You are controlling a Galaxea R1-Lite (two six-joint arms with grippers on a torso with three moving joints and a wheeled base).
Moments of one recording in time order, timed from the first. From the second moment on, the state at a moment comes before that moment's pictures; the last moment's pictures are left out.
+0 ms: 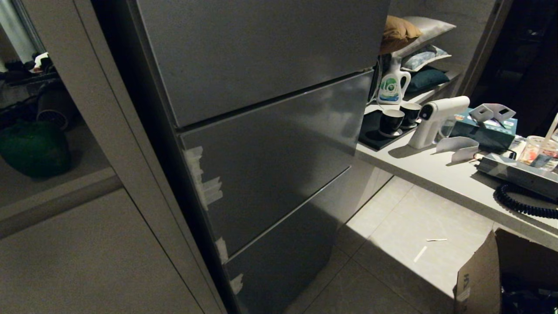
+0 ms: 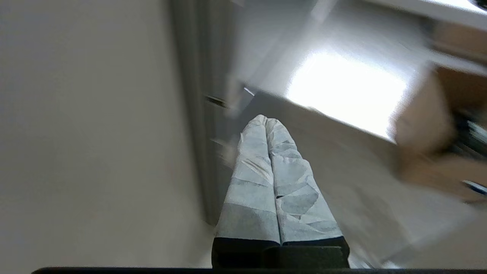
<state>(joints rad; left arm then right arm) -0.02 0.31 -0.18 -0.01 -0.29 0.01 0.00 0.00 0.00 -0.08 -0.01 0.01</state>
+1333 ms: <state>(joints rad) -0.20 1.43 -0.47 -0.76 -0.09 -0.04 0.00 0.00 0.00 -0.08 -0.01 0.02</state>
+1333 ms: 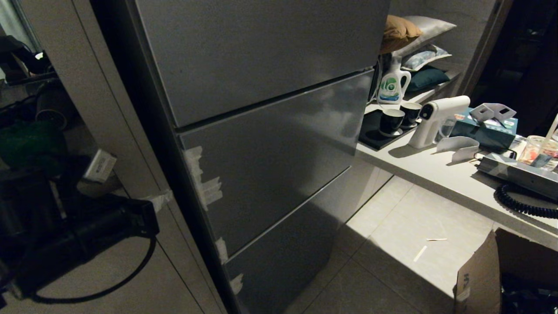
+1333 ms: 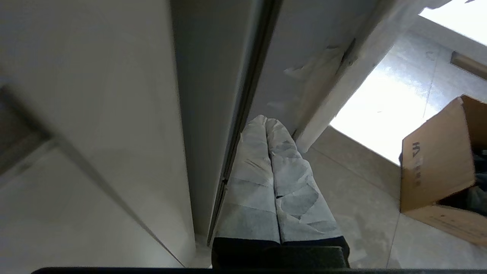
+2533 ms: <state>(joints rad) -0.37 1.58 -0.51 -0.97 0.19 -0.05 0.00 0.00 0.00 -0.08 -0.01 0.02</state>
